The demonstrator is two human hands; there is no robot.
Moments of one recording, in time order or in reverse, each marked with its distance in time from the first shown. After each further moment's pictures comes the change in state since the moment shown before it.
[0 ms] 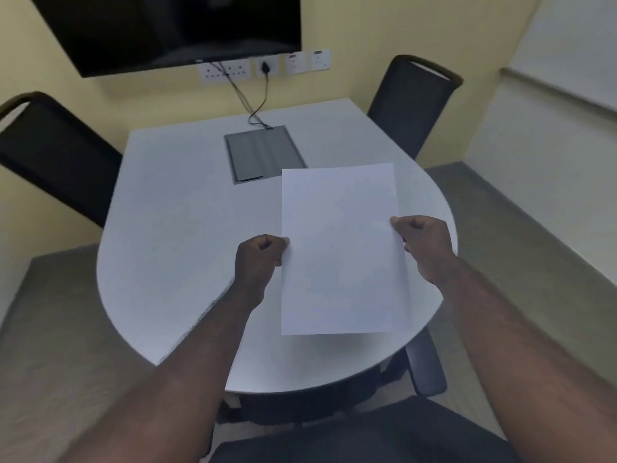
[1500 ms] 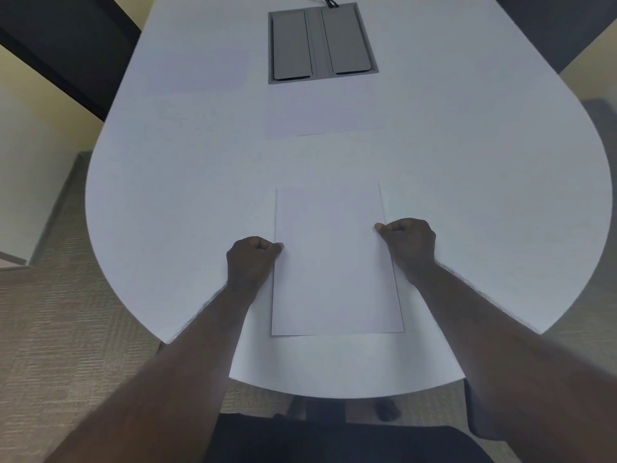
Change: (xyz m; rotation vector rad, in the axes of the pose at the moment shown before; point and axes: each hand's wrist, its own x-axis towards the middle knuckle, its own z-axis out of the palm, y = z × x) left_hand 0.065 -0.196 -0.017 0.426 0.326 -0.291; right_hand 0.101 0.210 0.135 -0.439 -0.148 0.068
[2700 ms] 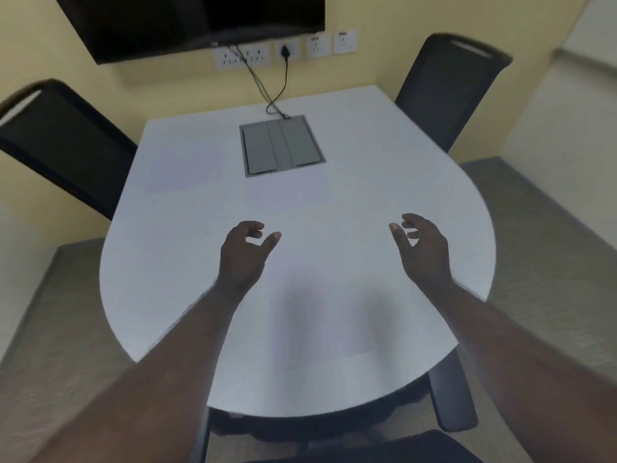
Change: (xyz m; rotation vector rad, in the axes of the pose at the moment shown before) left_hand -0.057 0.148 -0.081 -0.091 -0.068 0.502; right_hand -0.074 -0.082 -0.141 0.082 0.324 -0.377
